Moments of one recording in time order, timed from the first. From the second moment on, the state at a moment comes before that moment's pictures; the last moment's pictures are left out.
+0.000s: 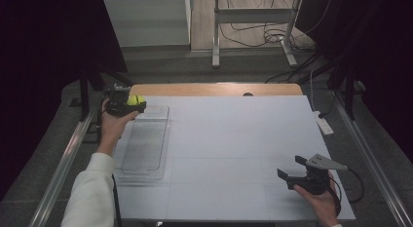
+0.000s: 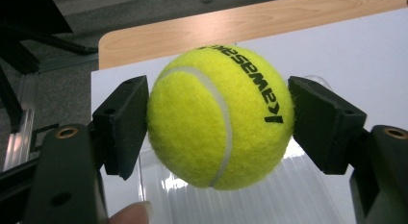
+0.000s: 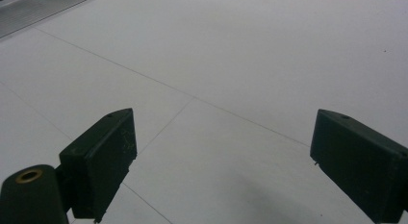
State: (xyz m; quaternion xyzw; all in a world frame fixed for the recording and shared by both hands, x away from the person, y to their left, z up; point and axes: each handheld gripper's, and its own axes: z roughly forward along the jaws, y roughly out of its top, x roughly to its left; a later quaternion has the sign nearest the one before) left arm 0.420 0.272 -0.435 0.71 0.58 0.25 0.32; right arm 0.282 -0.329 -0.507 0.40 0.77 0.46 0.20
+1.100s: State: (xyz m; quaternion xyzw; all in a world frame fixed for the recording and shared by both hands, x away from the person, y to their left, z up) left arm 0.425 0.272 -0.460 0.72 0.59 0.21 0.28; right arm 0.282 -0.329 -0.507 0.39 0.77 0.46 0.20
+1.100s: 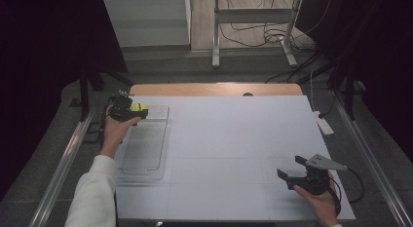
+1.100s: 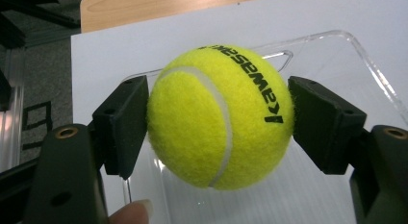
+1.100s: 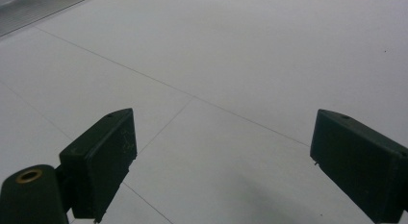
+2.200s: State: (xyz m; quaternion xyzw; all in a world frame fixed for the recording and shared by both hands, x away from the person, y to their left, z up) left arm 0.435 0.265 -0.483 0.74 0.60 0.19 0.24; right arm 0.282 -0.329 -0.507 0.40 0.77 0.46 0.20
